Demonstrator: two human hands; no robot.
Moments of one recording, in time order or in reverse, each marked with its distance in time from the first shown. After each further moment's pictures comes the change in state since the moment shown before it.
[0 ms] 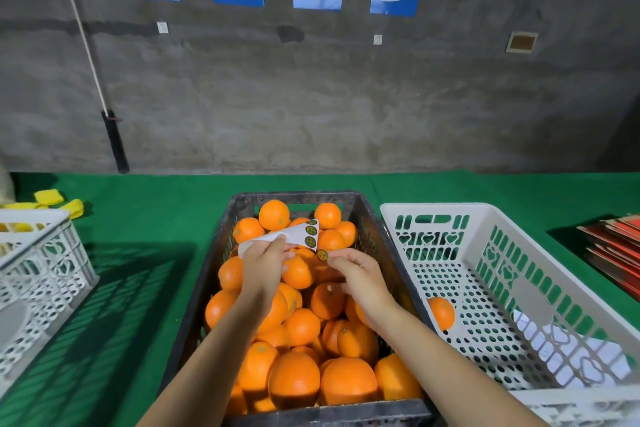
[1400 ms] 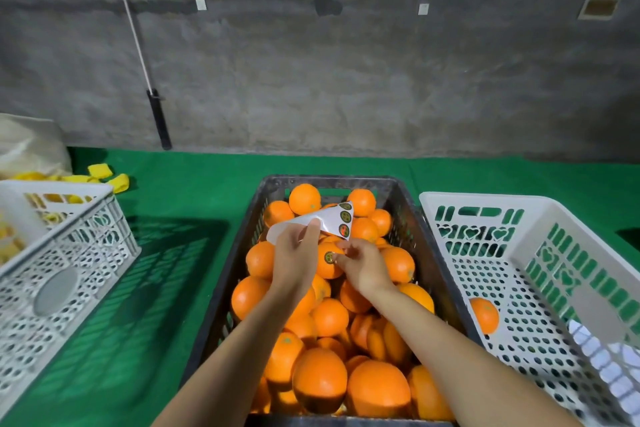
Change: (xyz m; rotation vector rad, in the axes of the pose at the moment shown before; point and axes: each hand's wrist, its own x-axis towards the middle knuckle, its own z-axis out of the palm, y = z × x) left_hand 0.002 -0.010 0.003 0.240 0.032 0.282; right_hand 0.061 0.041 0.030 -0.632 -0.033 -0.140
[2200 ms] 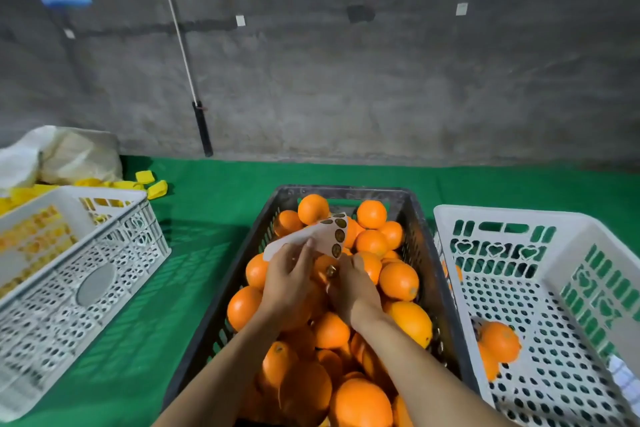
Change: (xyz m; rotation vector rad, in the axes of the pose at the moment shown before) left_hand -0.012 -0.012 -0.006 0.094 0.030 0.053; right_hand 0.000 0.006 0.014 -0.369 -0.143 -0.082
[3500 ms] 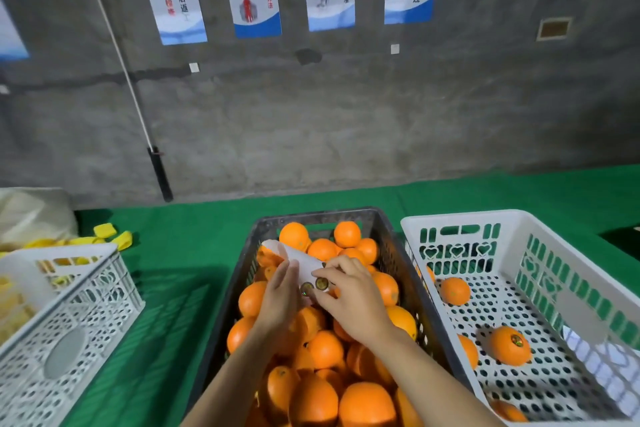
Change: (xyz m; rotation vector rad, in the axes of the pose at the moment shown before) left_hand -0.007 0.030 -0.012 -0.301 -0.306 -0.275; right_hand -0.052 -0.018 -0.050 -0.002 0.392 -0.485
